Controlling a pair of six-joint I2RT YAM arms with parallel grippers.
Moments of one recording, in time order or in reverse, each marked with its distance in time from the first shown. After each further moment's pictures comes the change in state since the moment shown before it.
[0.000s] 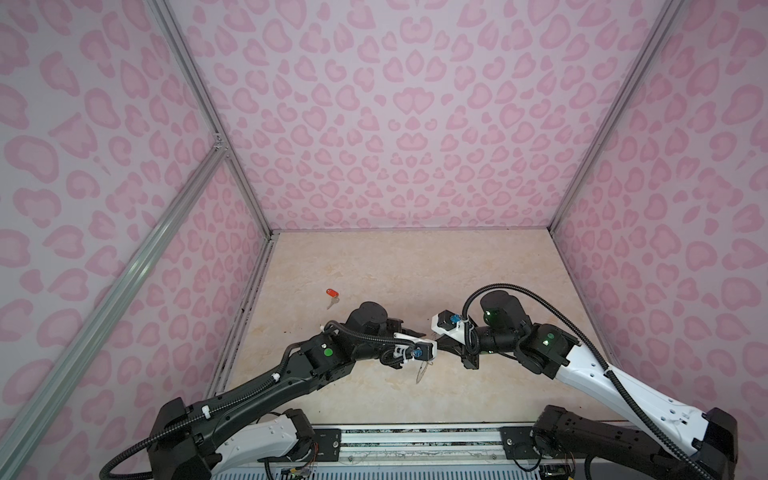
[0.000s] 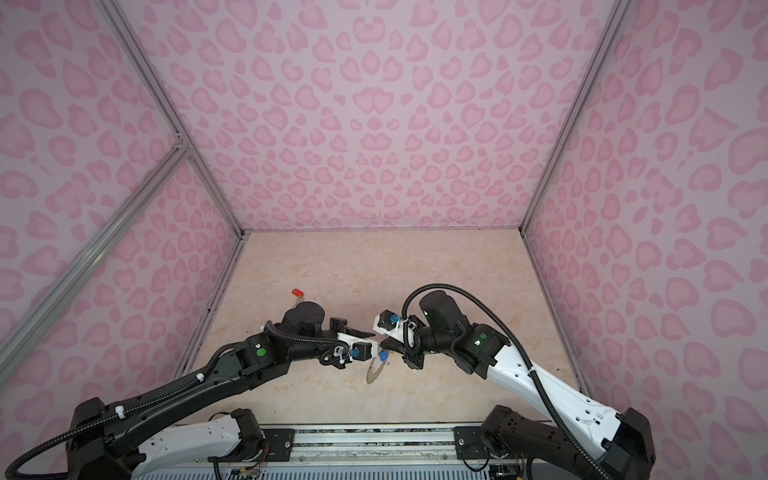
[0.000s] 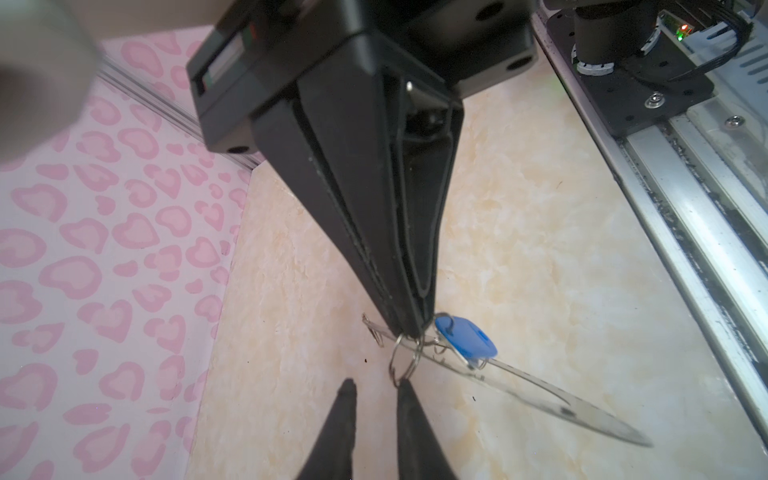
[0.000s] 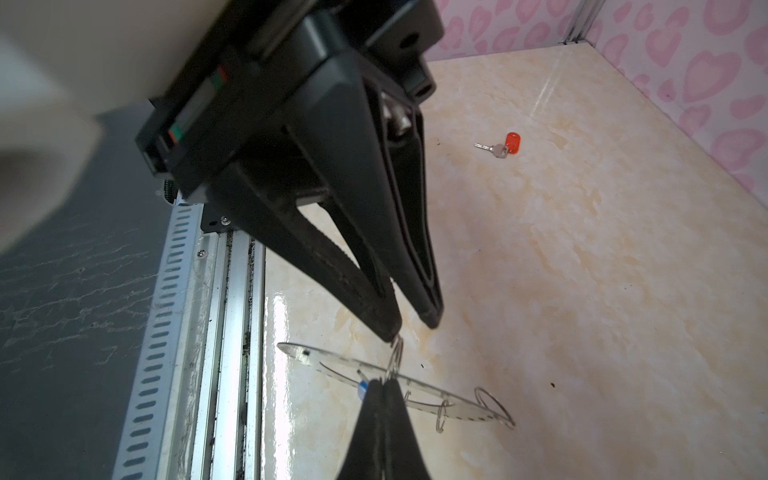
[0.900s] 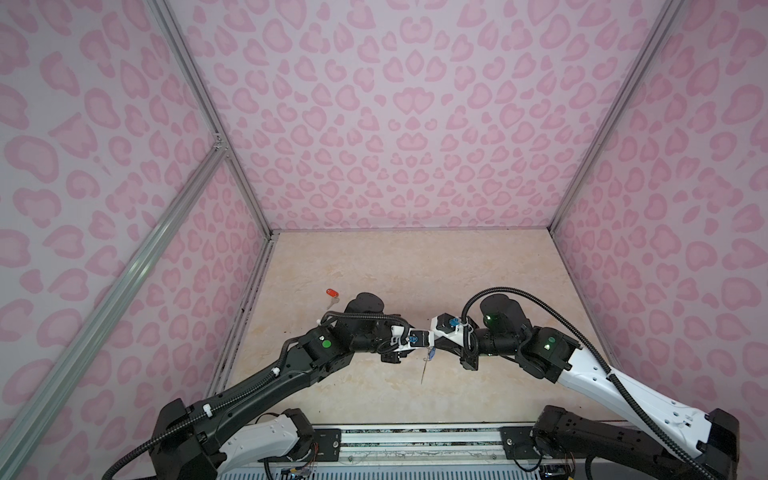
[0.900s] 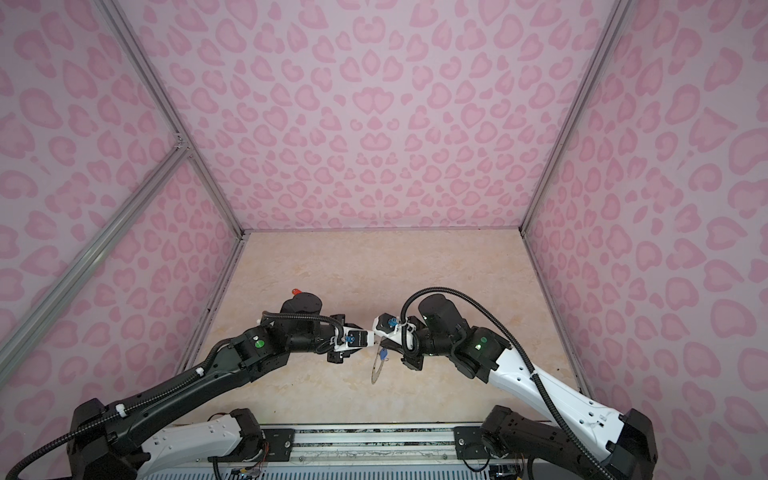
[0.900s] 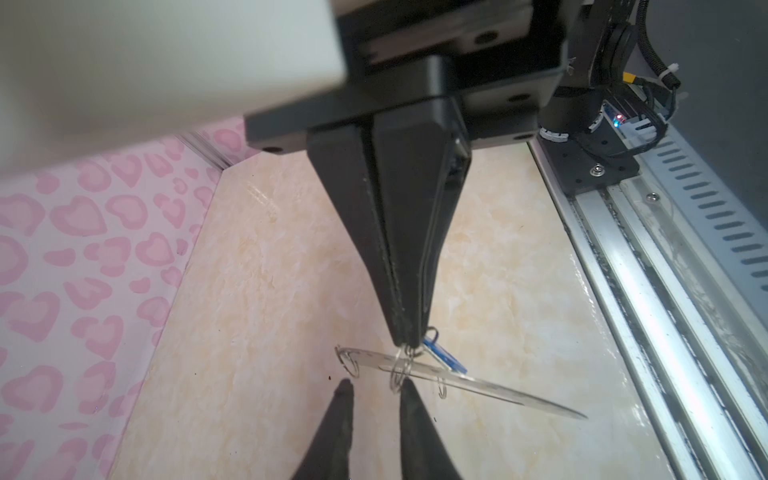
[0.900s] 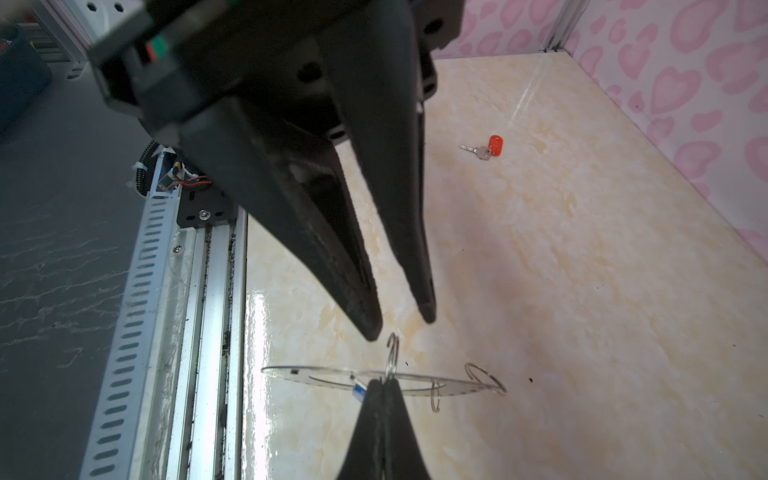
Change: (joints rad) left arm 0.075 0.011 0.034 -0.047 0.166 -0.121; right arm 0.031 -0.026 -0.015 0.025 0.073 -0.010
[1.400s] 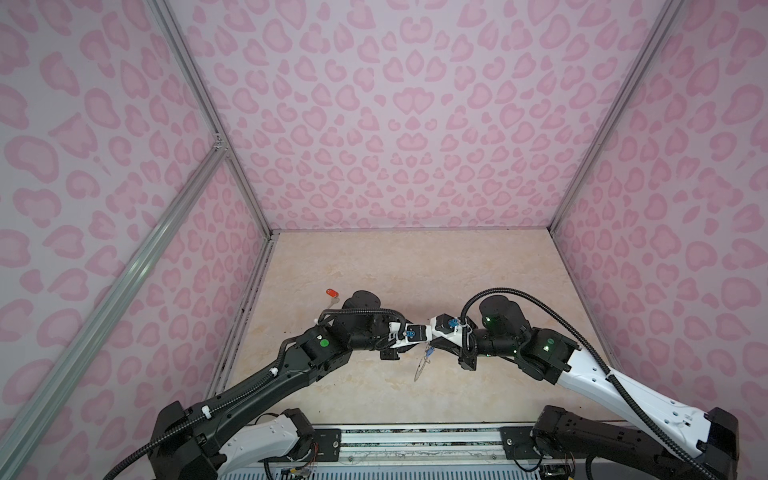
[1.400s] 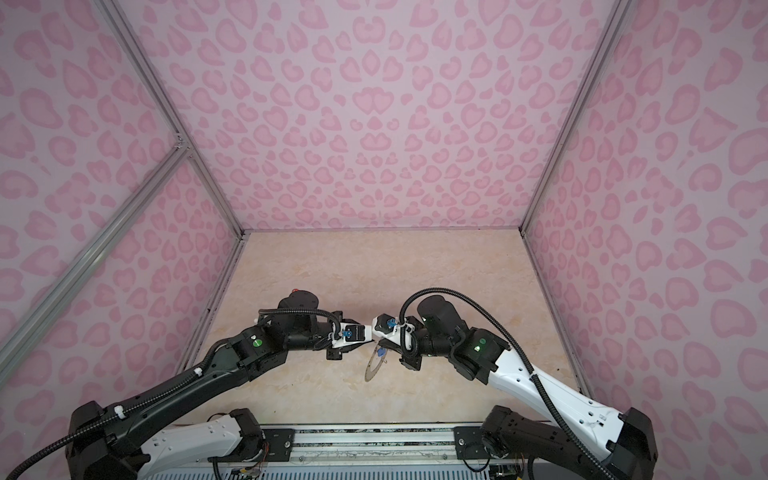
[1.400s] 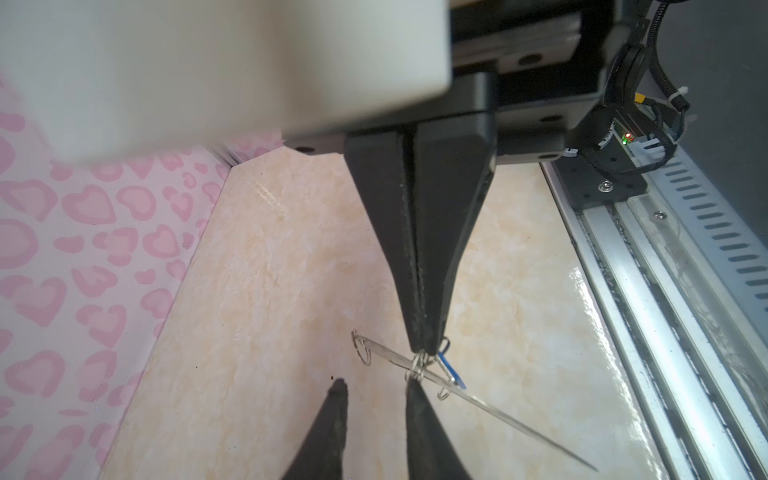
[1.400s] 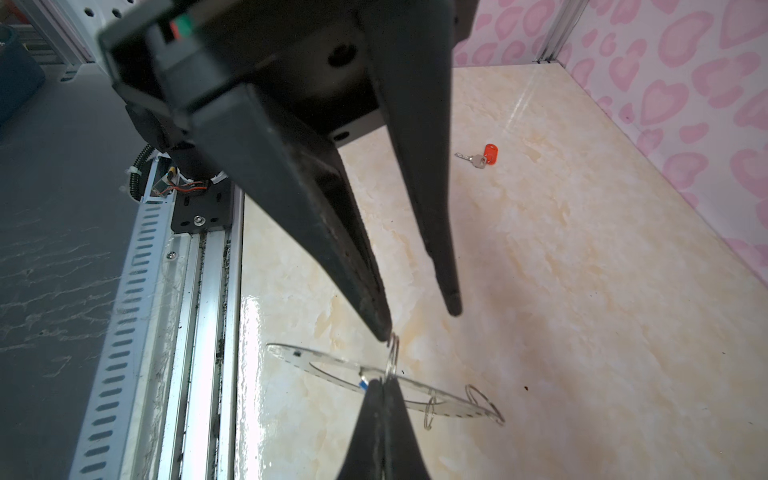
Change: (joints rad) left arm 0.018 0.007 0.014 0.020 0.011 -0.037; right arm 0.024 0.002 -0.004 0.021 0.029 0.007
